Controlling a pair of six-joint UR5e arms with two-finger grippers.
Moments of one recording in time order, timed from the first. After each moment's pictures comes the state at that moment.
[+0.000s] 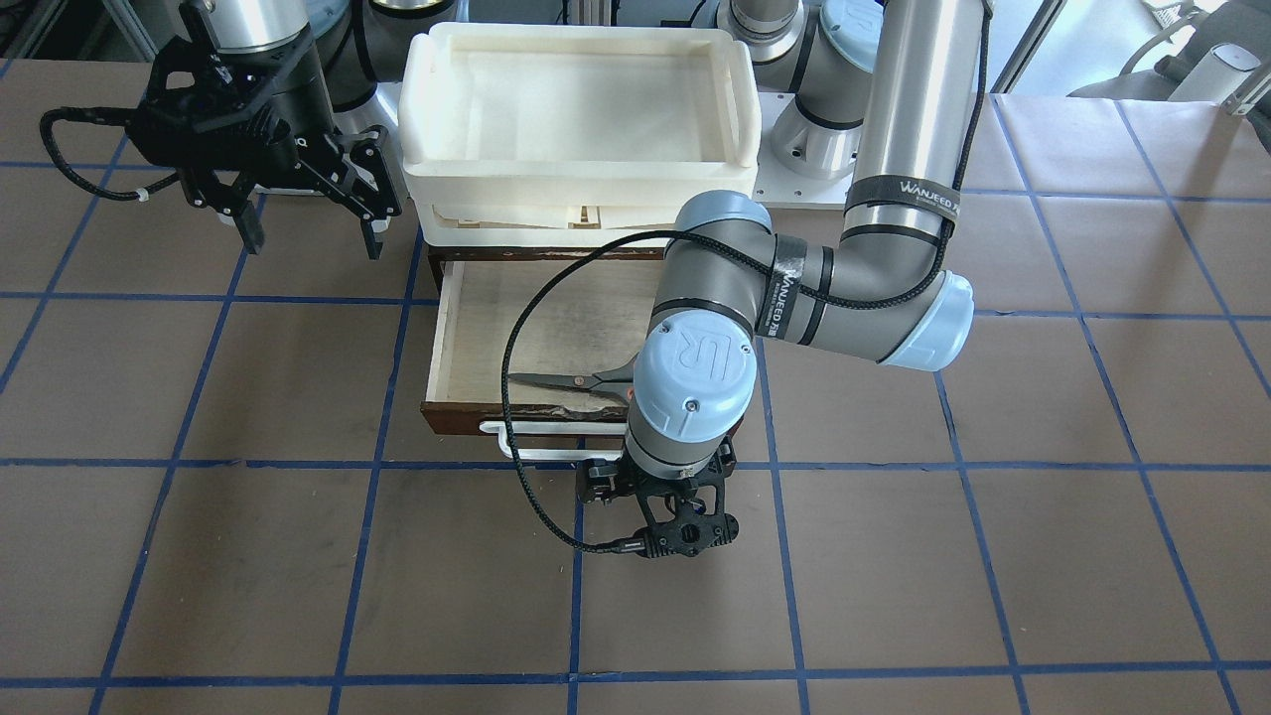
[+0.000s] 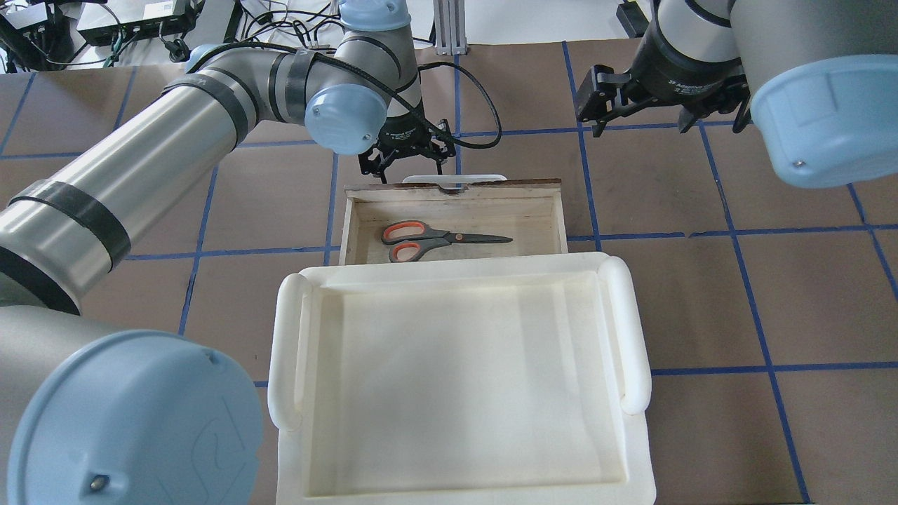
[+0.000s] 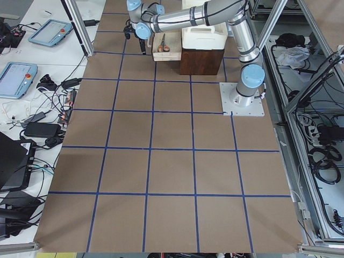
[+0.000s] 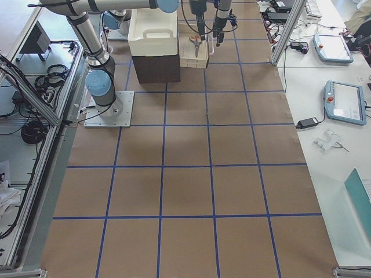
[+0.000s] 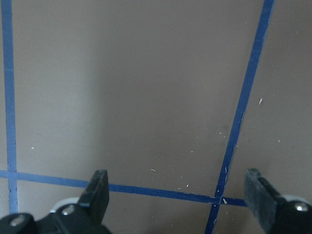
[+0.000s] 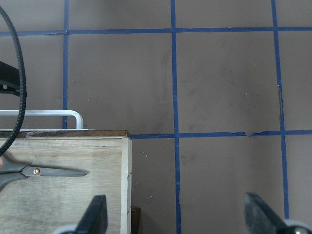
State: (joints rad) left arm -1.81 -2.14 -1.37 -1.28 1.53 -0.44; right arm 1.66 -1.63 1.62 -1.78 -1.62 0.10
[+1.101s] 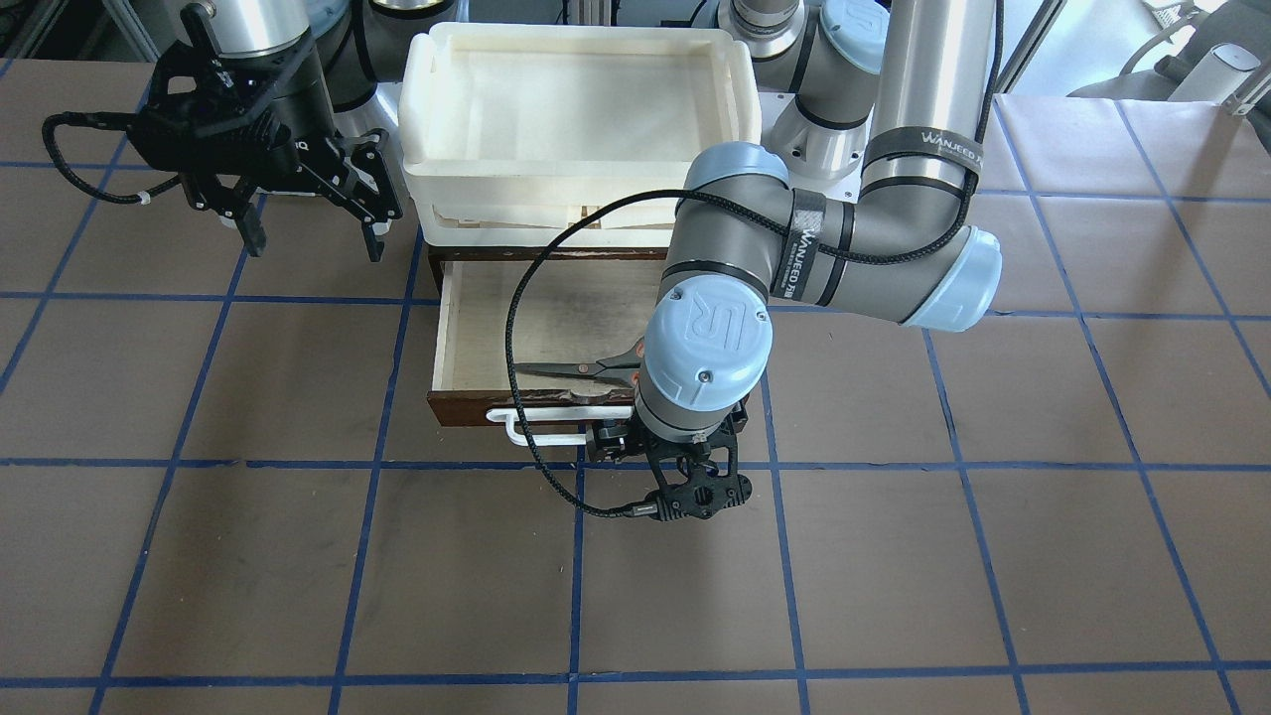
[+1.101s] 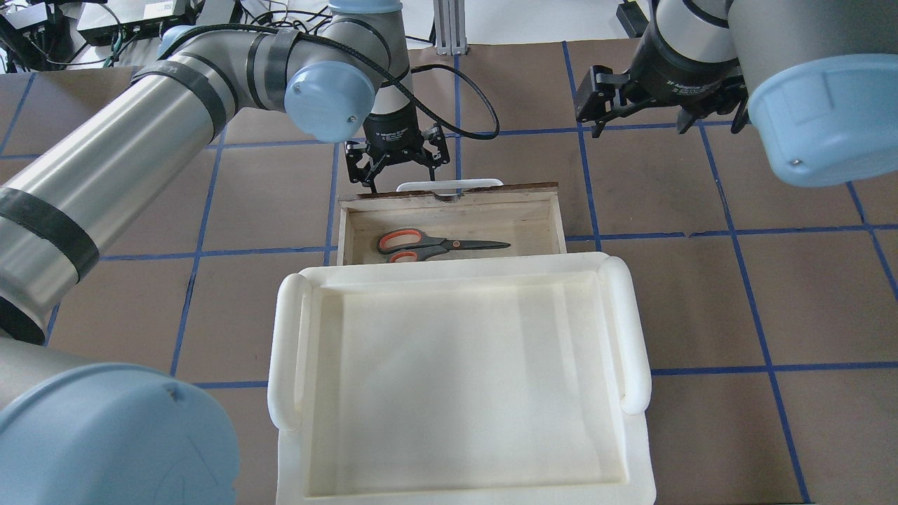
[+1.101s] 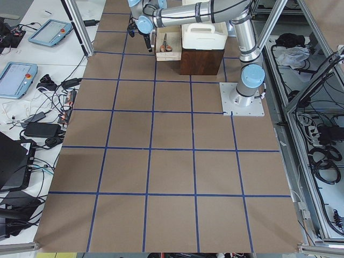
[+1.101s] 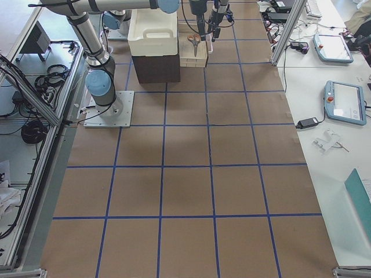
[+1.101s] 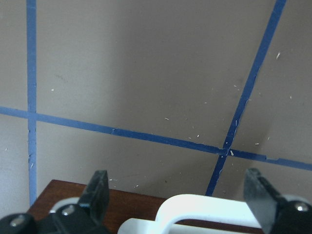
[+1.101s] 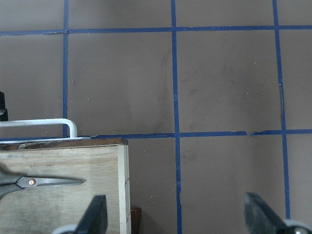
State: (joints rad) left arm -1.81 -2.08 -1.36 -1.44 1.52 -0.45; right arm 1.66 -1.63 1.62 -1.78 -1.61 0.10
